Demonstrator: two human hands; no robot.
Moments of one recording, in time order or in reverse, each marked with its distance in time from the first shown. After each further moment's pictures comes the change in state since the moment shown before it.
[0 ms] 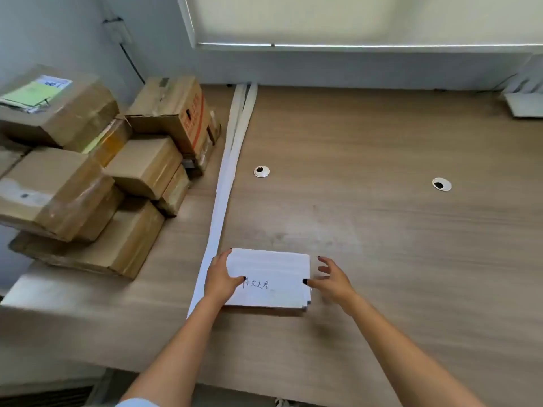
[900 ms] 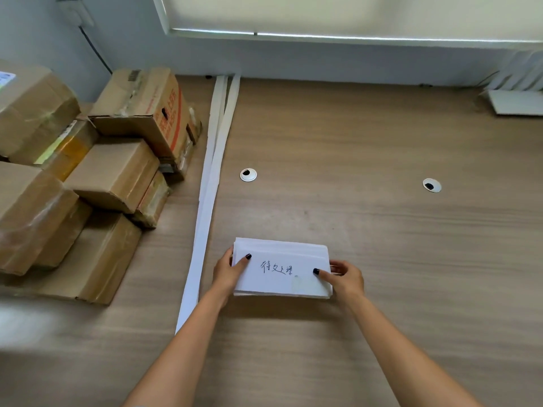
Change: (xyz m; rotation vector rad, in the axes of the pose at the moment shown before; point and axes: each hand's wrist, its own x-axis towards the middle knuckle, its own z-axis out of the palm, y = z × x) left_hand 0.053 0.036 0.015 -0.508 -0.103 -0.118; right_hand 0.038 -0.004 -0.016 0.228 0.419 0.089
